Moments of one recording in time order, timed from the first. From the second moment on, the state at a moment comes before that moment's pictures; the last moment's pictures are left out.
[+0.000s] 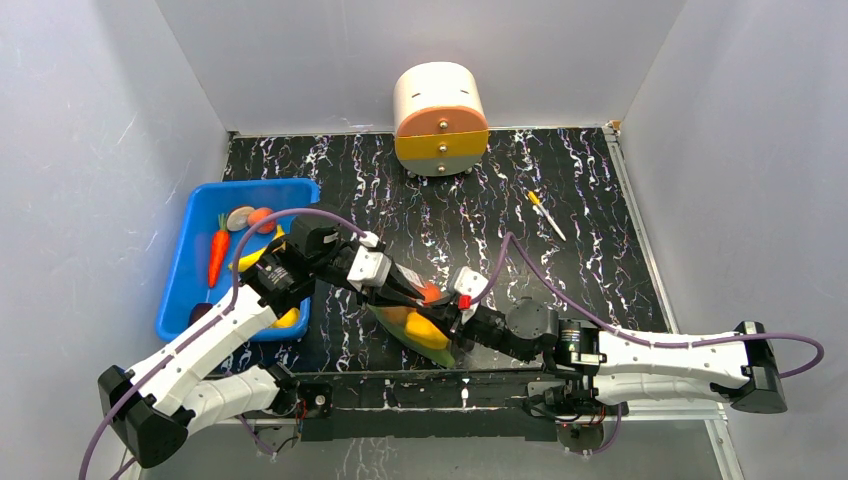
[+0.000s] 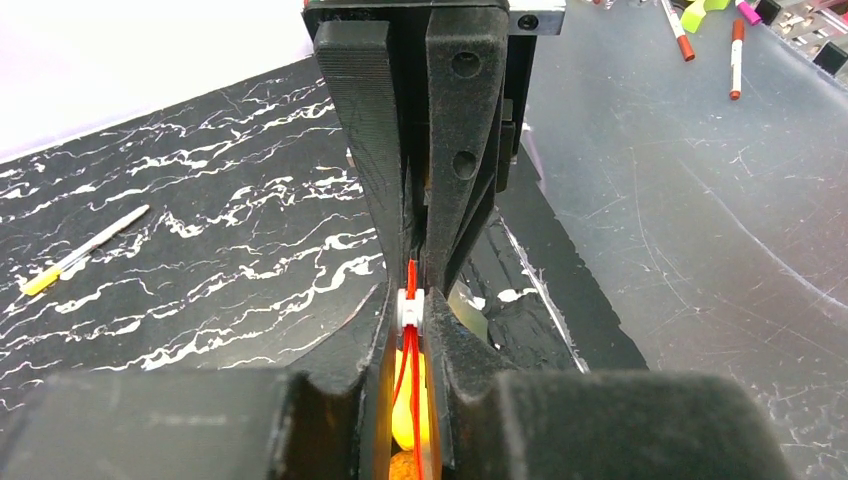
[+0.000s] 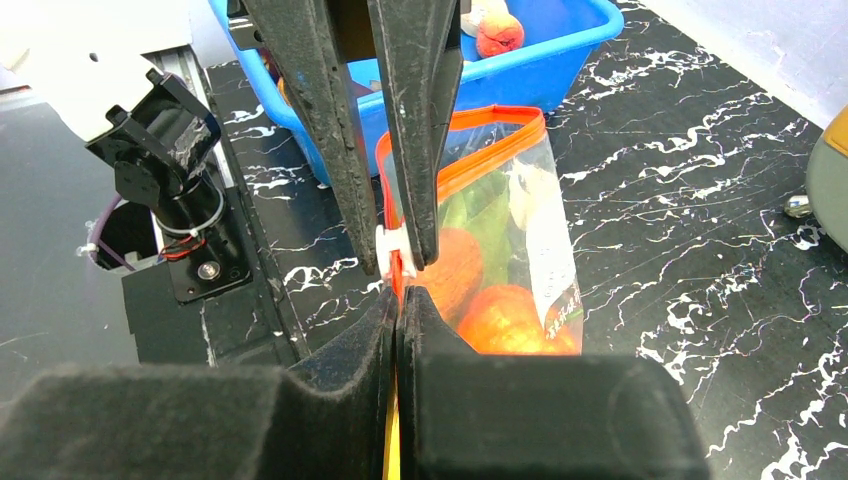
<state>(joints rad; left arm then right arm) -0.72 1.00 0.93 -0.34 1.13 0.50 1.39 0.82 0.60 0.15 0.28 -0.02</state>
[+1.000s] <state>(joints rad) -0.72 1.02 0.95 -0.44 1.03 0.55 1.39 0.68 0.58 0.10 0.30 -0.02</state>
